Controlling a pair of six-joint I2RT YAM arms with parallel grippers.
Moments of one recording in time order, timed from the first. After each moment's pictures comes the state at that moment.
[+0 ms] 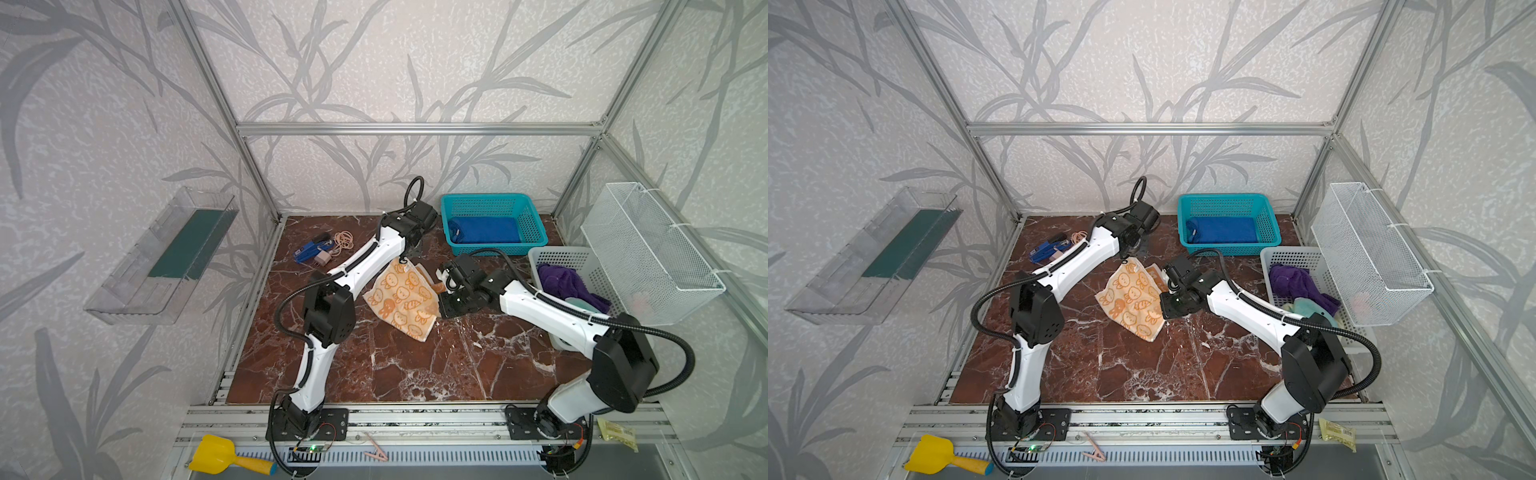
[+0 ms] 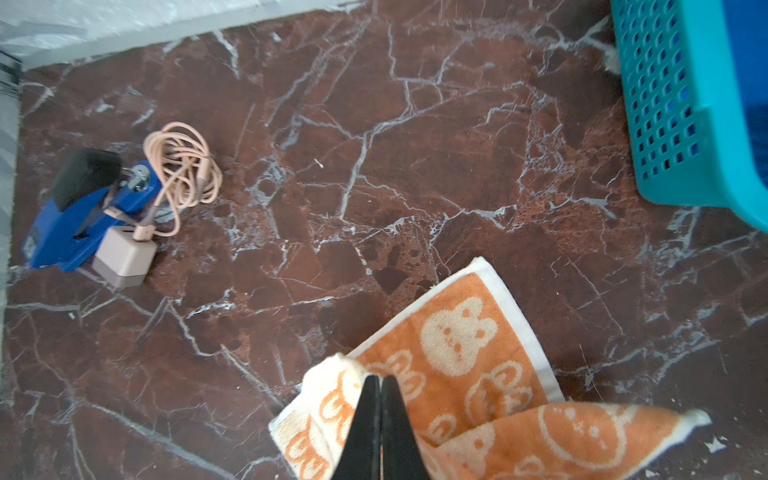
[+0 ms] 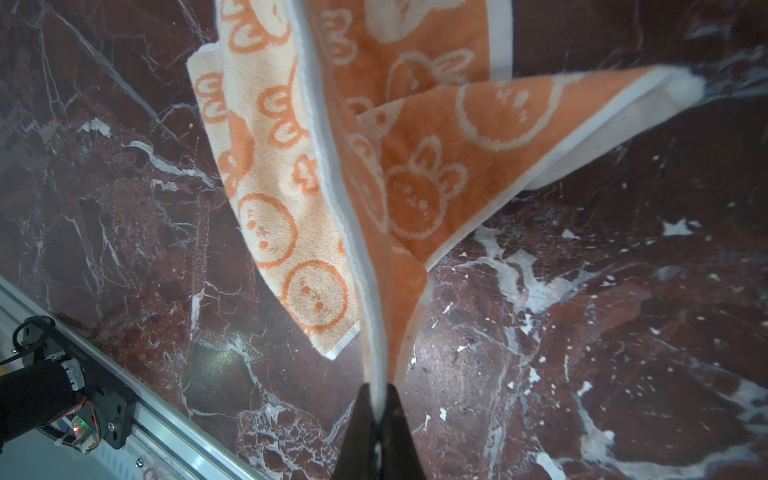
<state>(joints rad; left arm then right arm) -0.61 2.09 2.05 -1.07 -0.42 -0.46 0.71 1.53 1.18 -0.73 -0.15 0.43</state>
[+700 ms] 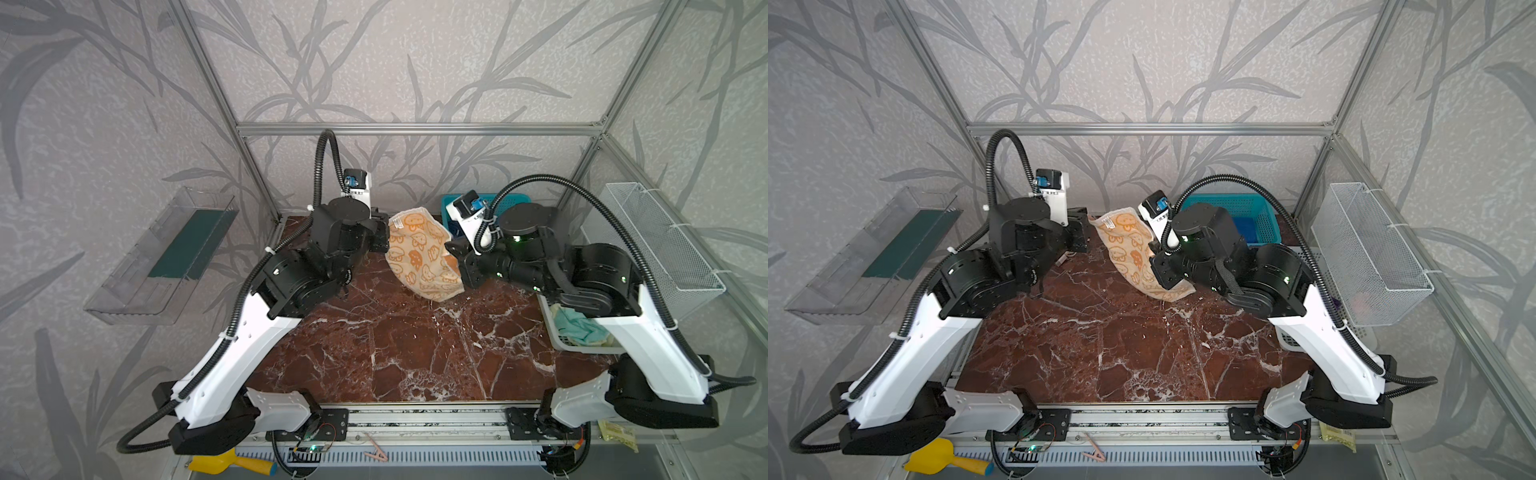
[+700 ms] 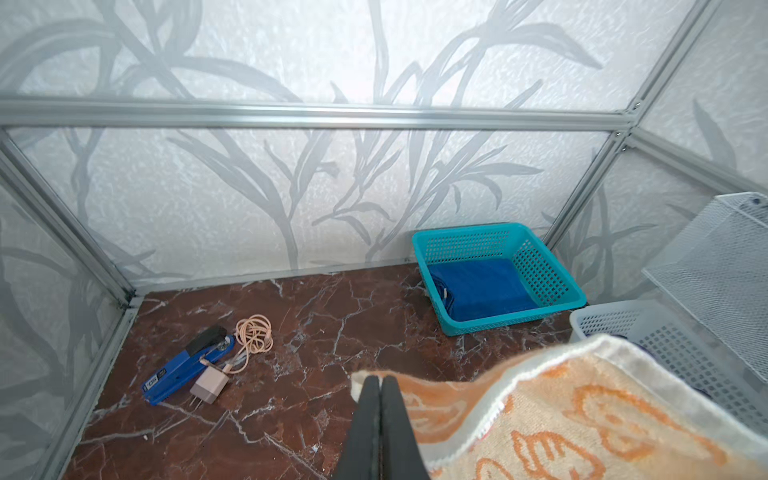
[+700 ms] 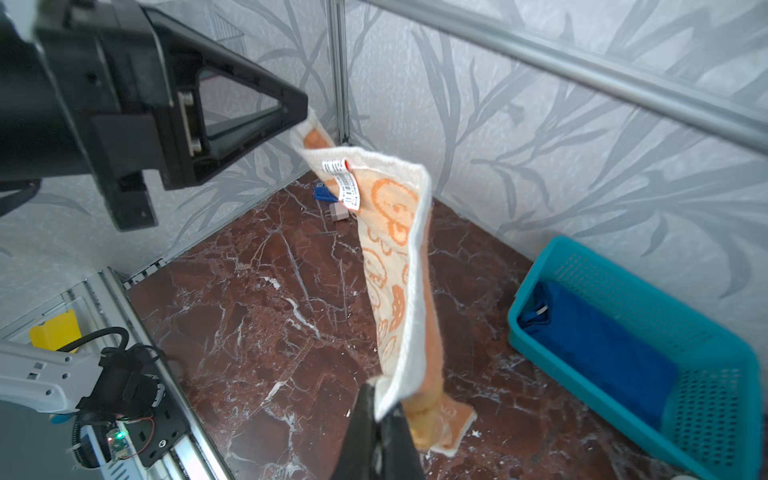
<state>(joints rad) -0.83 1.29 1.86 -0.85 -0.56 -0.26 1.07 1.48 2.24 -1.20 0.29 0.09</state>
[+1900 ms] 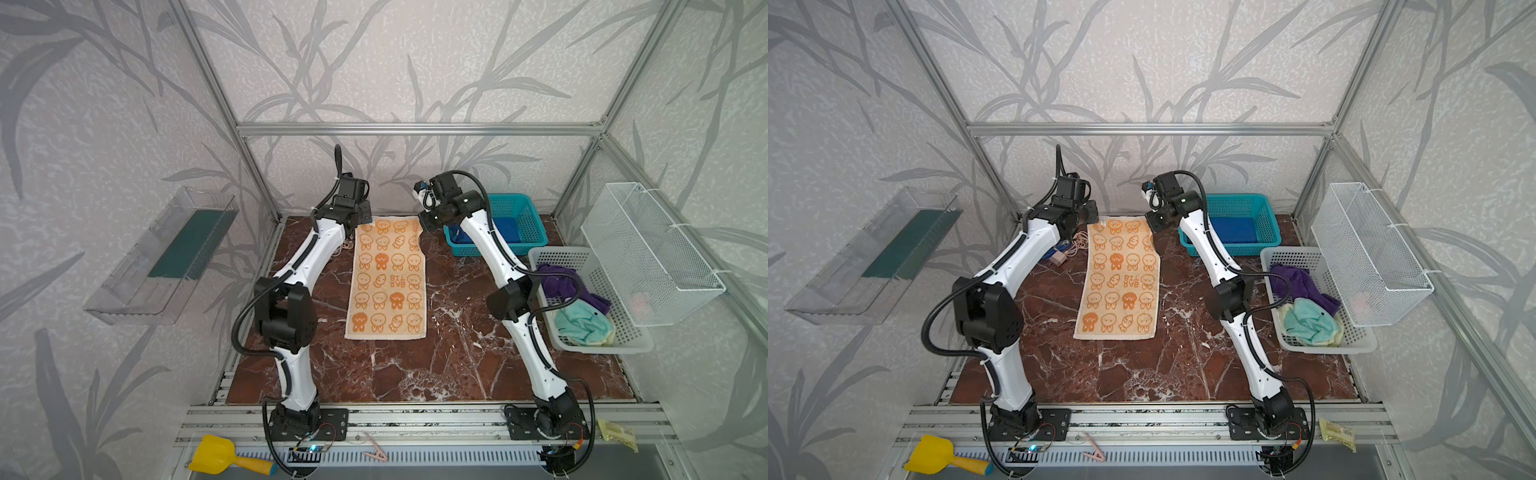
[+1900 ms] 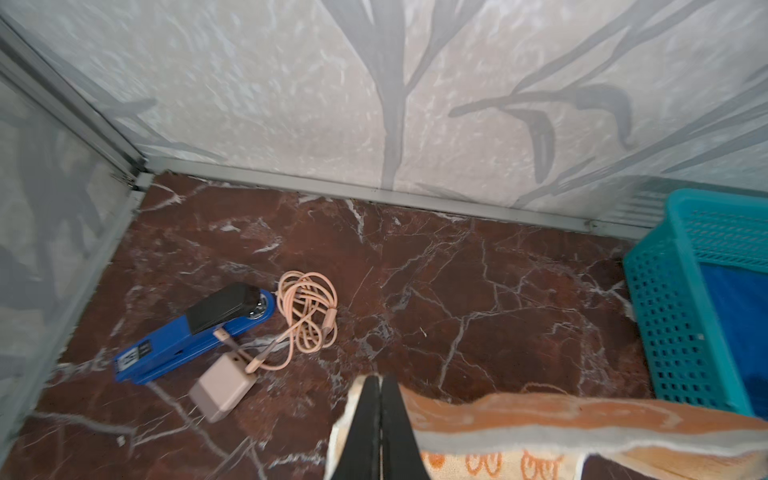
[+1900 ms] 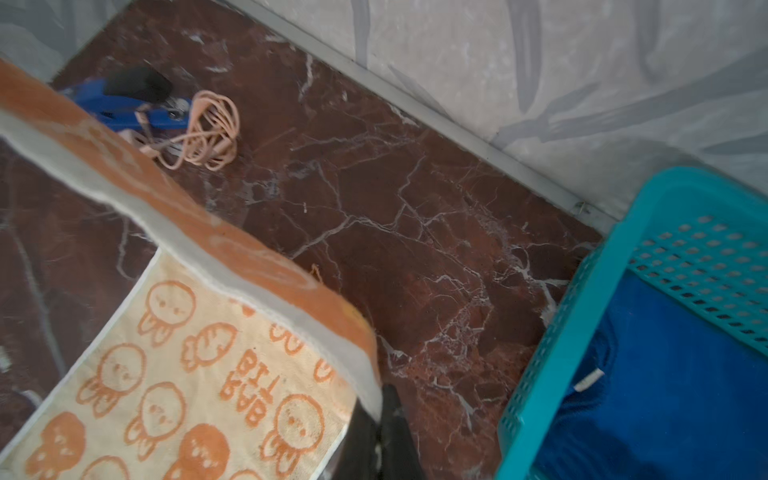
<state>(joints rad) -0.23 1.98 1.85 -0.56 -0.21 -0.31 0.47 2.62 2.89 -1.15 -0.14 -0.08</state>
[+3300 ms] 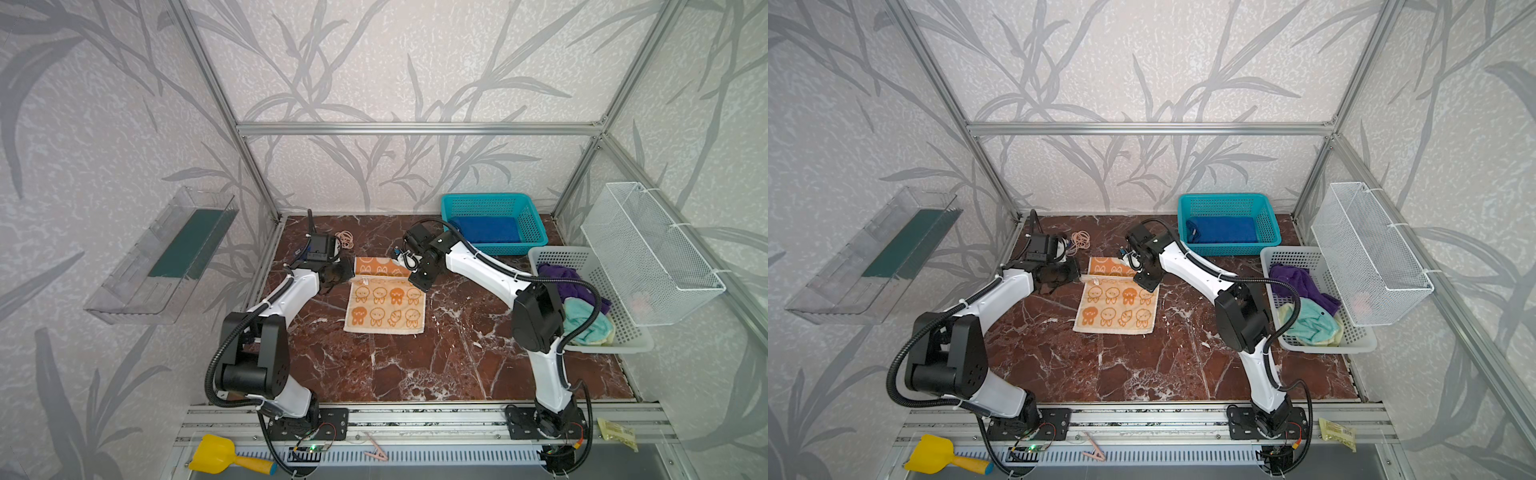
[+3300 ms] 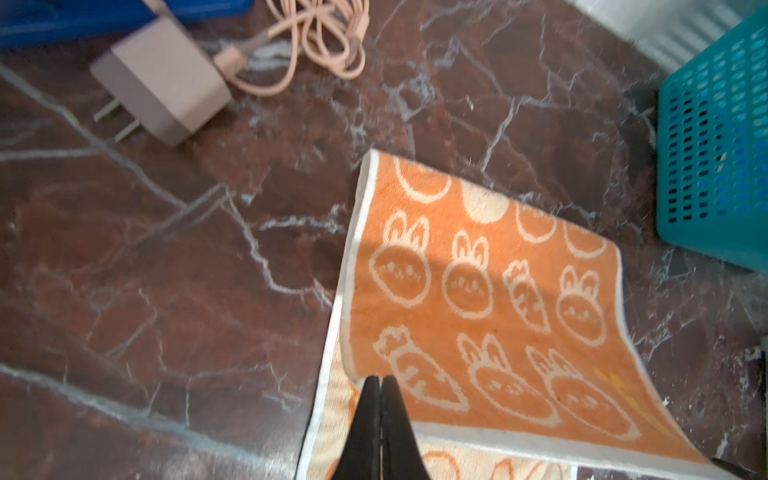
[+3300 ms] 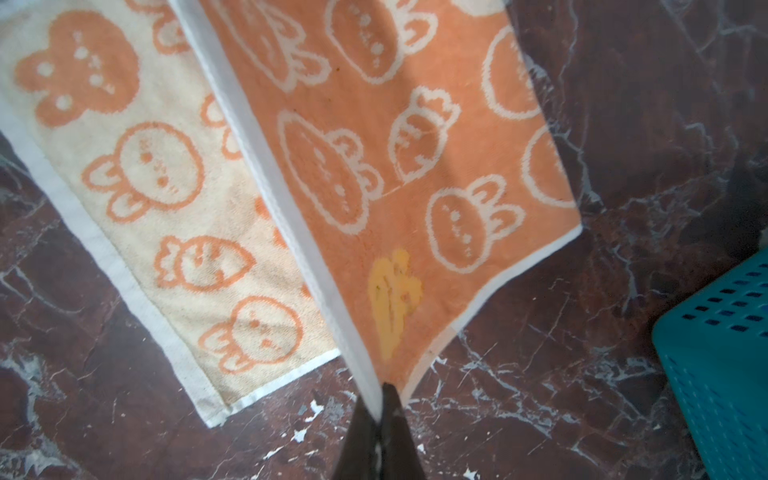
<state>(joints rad) -0.09 1.52 1.00 -0.41 0.14 -0.43 0.74 2.08 1.84 -1.00 0.01 -0.30</state>
